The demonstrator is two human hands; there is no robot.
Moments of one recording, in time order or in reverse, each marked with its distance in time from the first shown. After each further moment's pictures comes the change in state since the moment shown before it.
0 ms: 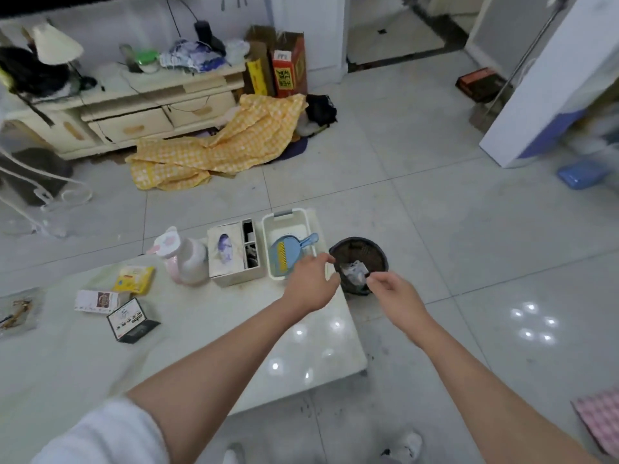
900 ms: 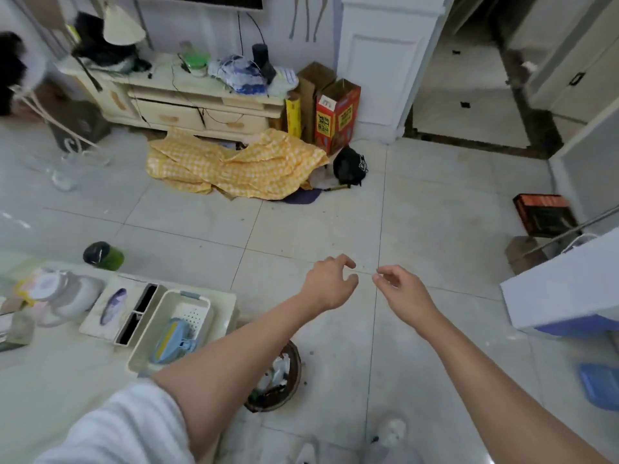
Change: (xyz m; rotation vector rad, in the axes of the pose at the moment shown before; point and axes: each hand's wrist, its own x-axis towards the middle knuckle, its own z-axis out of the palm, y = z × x) left_hand 0.452 0.326 -0.018 -0.247 0.166 -0.256; right_hand 0.467 -0.217 -0.347 -0.390 -0.290 -0.259
